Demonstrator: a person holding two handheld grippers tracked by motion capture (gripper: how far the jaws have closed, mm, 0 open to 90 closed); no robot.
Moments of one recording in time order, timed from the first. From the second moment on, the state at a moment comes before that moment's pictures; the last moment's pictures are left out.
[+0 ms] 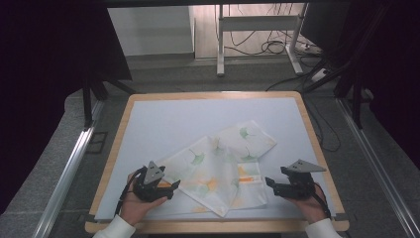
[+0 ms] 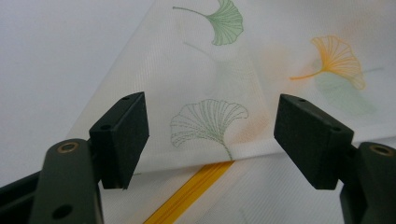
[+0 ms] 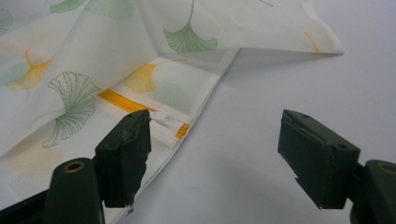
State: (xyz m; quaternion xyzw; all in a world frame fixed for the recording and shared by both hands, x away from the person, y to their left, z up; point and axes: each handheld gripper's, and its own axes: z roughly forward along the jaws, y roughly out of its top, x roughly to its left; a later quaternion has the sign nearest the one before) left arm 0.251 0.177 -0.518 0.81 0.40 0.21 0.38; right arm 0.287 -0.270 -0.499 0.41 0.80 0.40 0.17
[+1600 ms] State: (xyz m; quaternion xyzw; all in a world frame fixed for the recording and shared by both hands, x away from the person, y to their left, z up) left arm 0.255 0.145 -0.511 0.83 0.36 0.16 0.39; right arm 0.281 -0.257 -0.494 0.36 0.83 0.40 0.12
